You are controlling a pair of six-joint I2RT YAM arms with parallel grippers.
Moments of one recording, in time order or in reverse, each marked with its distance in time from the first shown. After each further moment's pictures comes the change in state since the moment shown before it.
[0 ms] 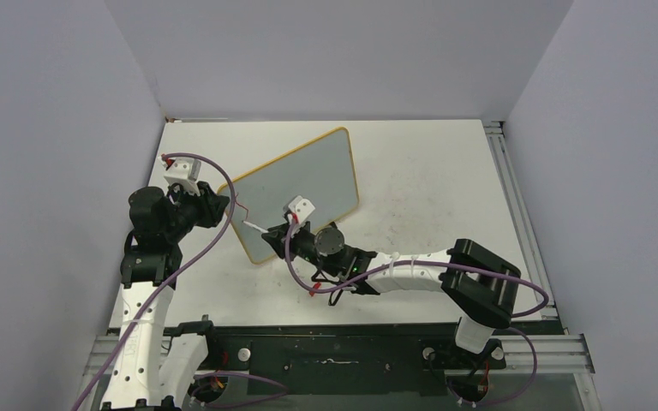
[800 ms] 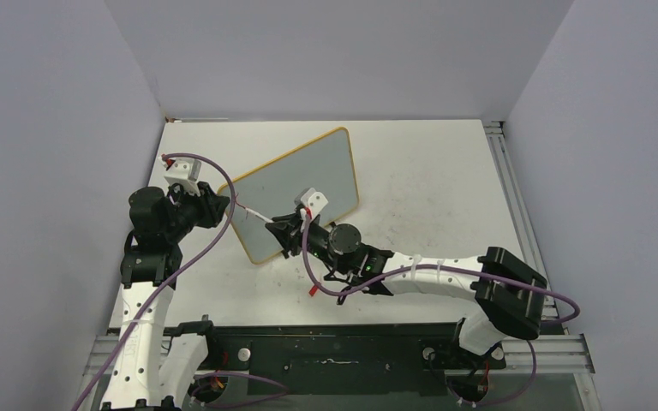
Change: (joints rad) left arm -0.001 0.000 0.000 -0.003 0.000 0.000; right arm 0.009 -0.147 -0.005 -0.036 0.023 -0.040
